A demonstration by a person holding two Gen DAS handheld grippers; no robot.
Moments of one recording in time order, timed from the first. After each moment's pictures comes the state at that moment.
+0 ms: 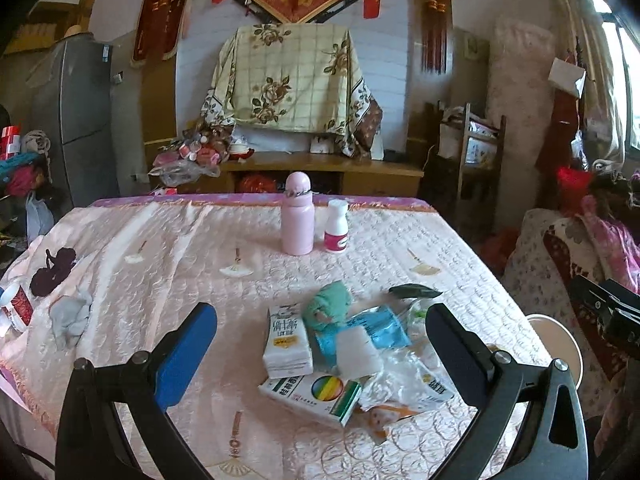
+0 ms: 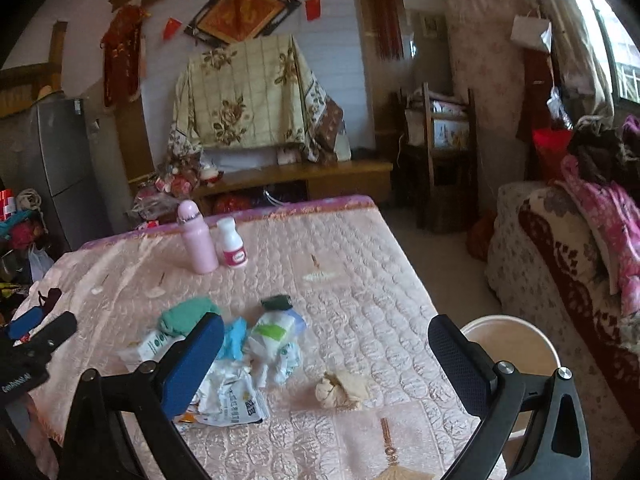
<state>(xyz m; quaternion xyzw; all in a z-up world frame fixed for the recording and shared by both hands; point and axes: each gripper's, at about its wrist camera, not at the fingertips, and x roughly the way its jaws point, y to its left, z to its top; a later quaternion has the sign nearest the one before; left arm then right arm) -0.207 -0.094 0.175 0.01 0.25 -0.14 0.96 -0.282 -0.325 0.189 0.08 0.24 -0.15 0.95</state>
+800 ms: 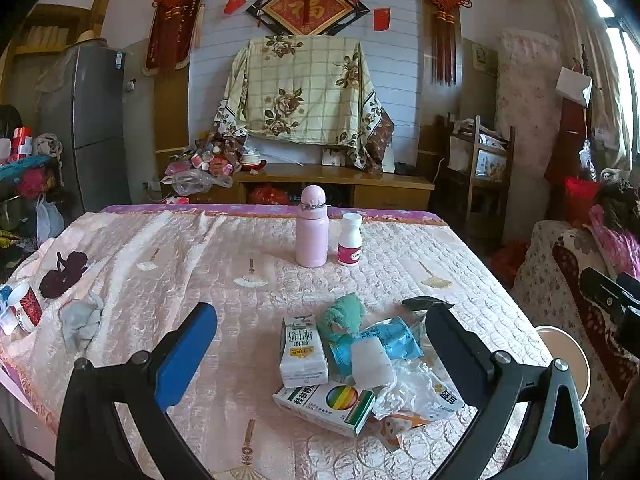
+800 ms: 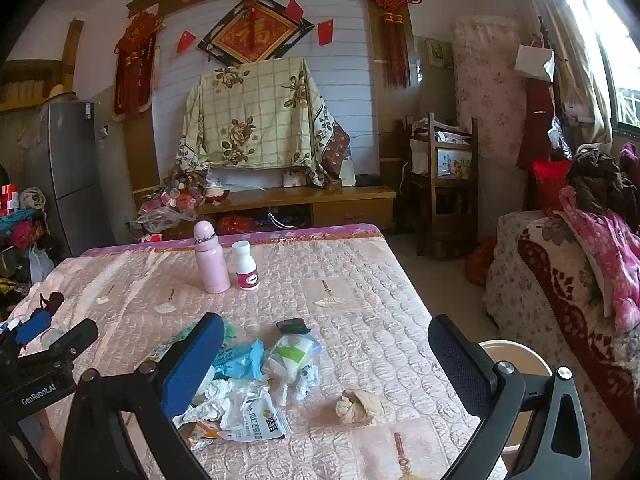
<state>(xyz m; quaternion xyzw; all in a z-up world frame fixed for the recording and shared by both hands) -0.211 -0.083 0.182 0.00 0.23 -0.12 0.97 -0.288 -0.294 0.206 0.06 0.21 -0.15 0.96</state>
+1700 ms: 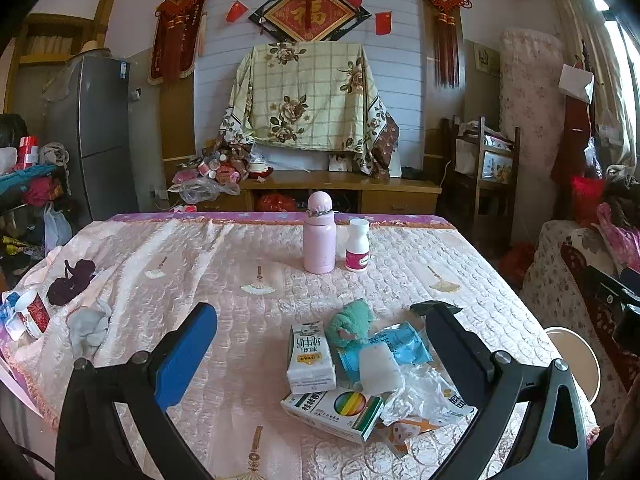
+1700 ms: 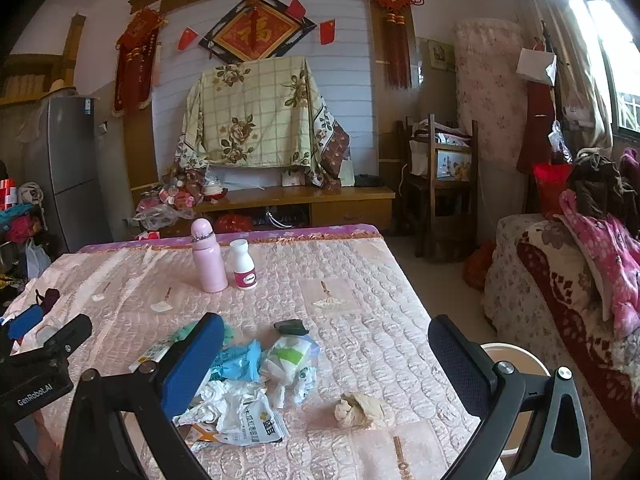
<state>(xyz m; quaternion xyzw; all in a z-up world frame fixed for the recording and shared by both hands) -0.213 -0.086 0.180 0.01 0.22 -0.11 0.97 -0.280 -0.289 0.205 0.05 0.21 -0.16 0.96</state>
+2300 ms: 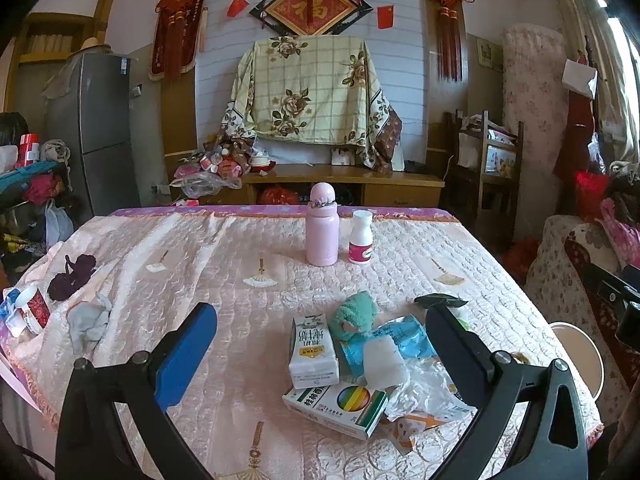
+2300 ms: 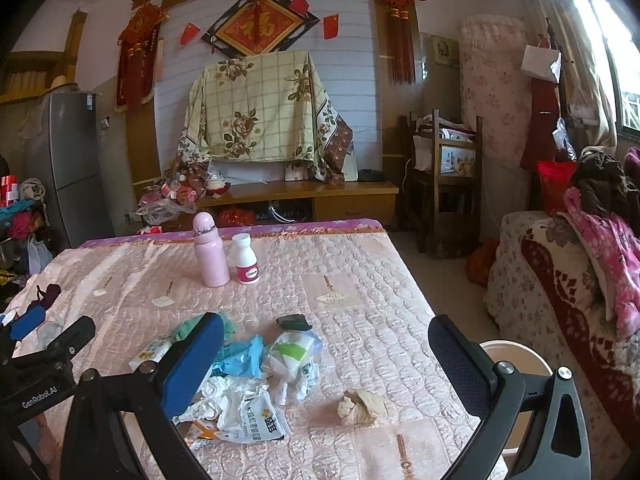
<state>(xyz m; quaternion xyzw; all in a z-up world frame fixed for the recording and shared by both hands) -0.208 -0.087 0.173 0.02 0.23 -0.10 0.97 -0.272 -0.288 0.200 0.05 0.22 -0.15 0.96</state>
